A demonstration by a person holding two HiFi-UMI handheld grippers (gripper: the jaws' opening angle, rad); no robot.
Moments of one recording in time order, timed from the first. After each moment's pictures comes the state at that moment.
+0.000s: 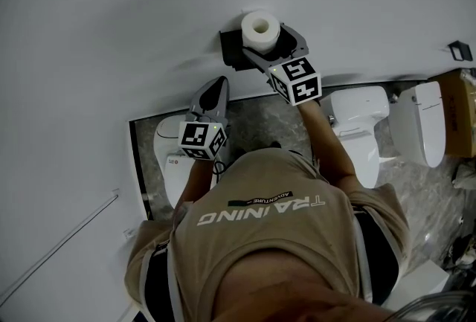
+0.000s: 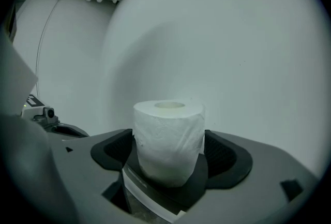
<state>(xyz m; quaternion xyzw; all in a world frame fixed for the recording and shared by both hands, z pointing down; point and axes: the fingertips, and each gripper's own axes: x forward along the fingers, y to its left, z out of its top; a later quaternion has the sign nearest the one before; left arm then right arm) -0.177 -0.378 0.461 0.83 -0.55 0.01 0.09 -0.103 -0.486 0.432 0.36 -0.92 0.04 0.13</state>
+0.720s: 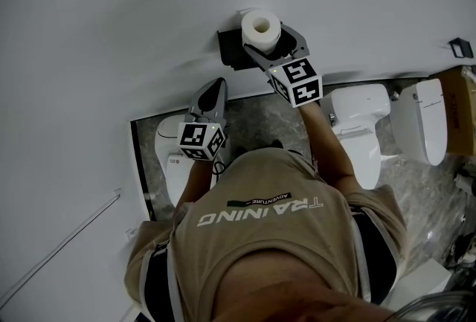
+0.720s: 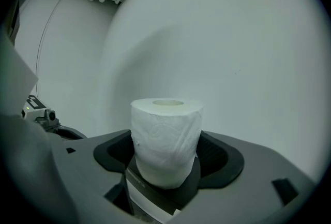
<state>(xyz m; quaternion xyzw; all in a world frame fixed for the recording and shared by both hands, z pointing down) -0.179 -0.377 0.468 0.83 -0.55 0.01 0.11 -0.098 -0.484 0.421 0.37 -0.92 0.02 0.12</state>
